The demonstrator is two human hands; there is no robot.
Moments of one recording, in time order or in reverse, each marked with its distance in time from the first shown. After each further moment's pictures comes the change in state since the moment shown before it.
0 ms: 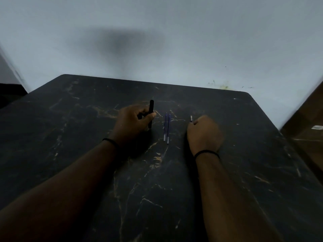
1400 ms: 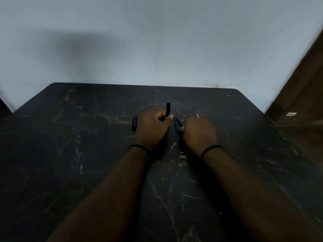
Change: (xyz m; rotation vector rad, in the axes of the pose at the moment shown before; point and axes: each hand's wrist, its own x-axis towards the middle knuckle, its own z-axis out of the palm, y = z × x) left_hand -0.003 0.001 0.003 -0.128 0.024 -0.076; right_hand -0.039 -0.047 0.007 -0.341 -0.049 -0.317
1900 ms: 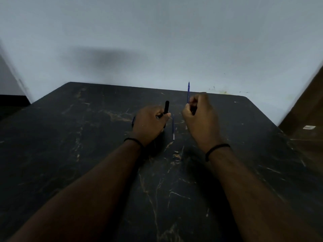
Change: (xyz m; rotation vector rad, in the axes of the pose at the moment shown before) left_hand 0.002 0.005 -0.002 0.150 0.023 0.056; right_hand 0.005 0.012 -0.026 0.754 0.338 -0.140
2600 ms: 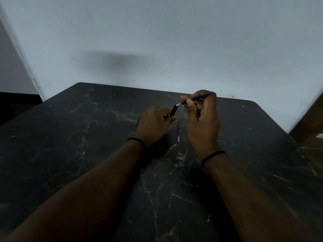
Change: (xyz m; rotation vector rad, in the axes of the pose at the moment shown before) left_hand 0.003 -0.002 0.000 0.154 0.004 0.116; right_hand -0.012 -0.014 0.012 0.485 0.153 -0.184
